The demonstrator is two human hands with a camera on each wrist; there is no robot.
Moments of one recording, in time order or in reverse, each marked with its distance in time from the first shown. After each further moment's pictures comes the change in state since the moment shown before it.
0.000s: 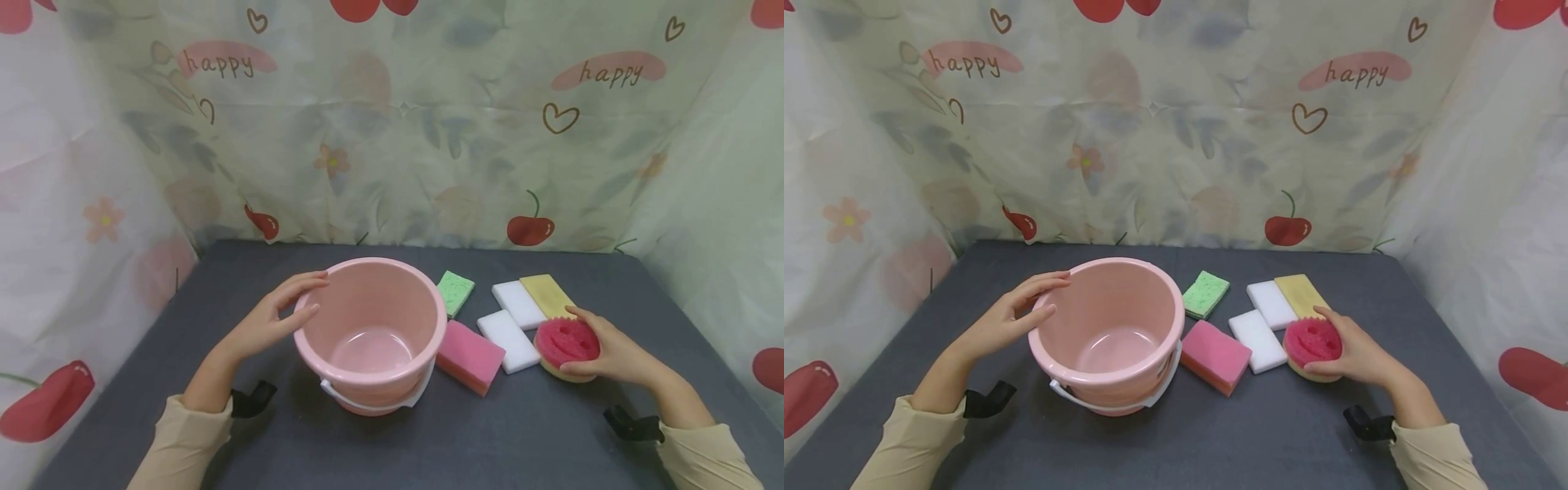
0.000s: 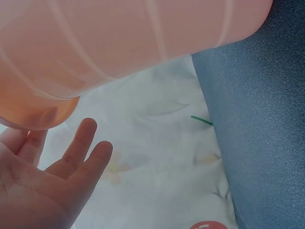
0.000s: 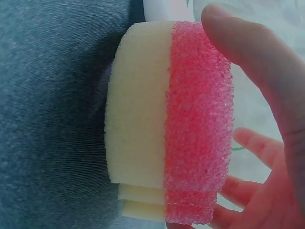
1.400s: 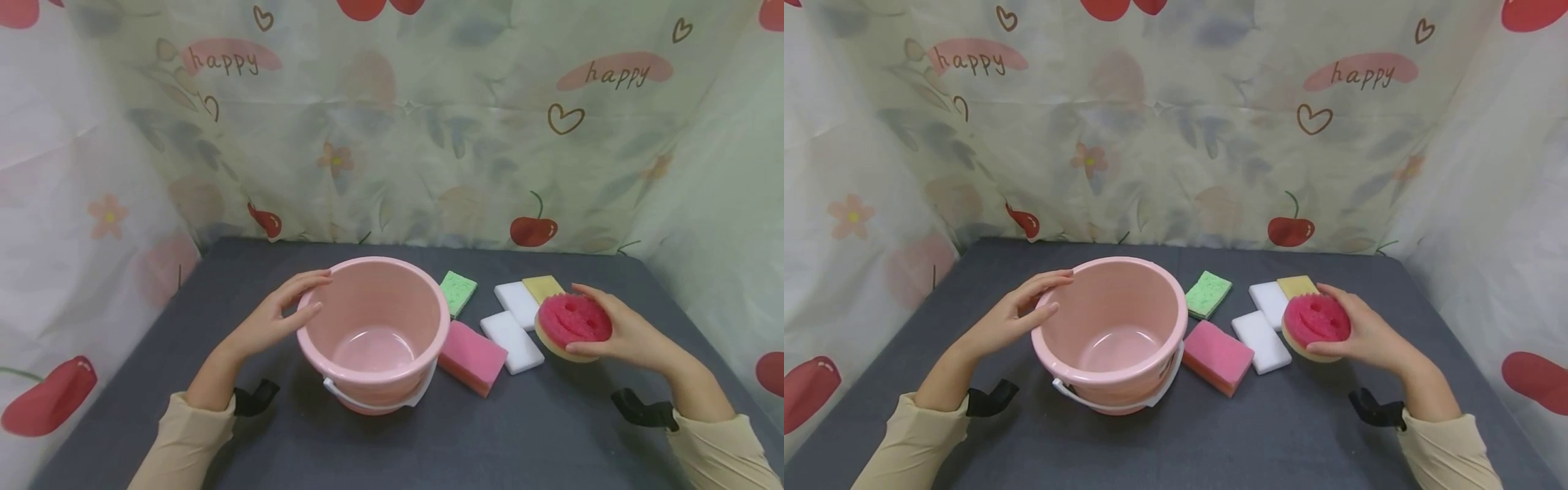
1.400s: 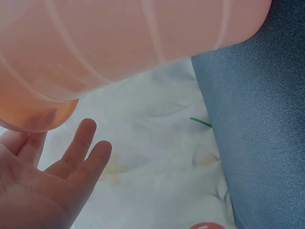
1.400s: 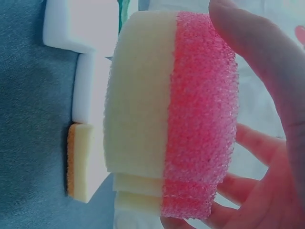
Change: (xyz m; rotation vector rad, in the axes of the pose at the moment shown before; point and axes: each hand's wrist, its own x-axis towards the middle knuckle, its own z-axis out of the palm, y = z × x) left_hand -0.001 -0.001 0.000 -0.013 -0.009 -0.039; right_hand 0.002 -0.029 -0.034 -0.017 0.061 -0.067
